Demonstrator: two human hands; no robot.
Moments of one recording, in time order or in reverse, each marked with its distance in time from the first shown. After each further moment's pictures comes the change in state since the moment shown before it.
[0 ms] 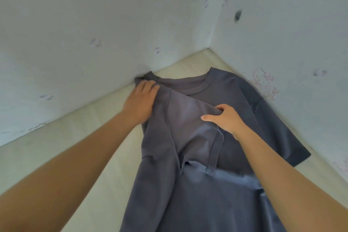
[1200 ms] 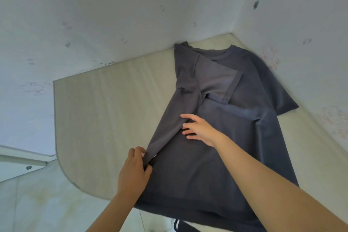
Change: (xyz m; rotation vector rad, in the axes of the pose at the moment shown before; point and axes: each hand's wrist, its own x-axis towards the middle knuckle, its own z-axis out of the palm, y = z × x) left_hand -0.444 0.108 0.069 -0.554 0.076 -0.642; right_hand -0.232 0.067 0.139 0.261 -0.535 -0.035
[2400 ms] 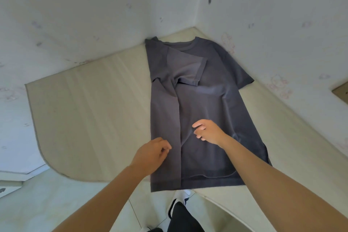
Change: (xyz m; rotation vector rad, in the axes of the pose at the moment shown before) left_hand -0.029 0.048 0.015 0.072 -0.330 0.572; right_hand -0.103 0.090 -0.038 -0.379 0.297 -0.010
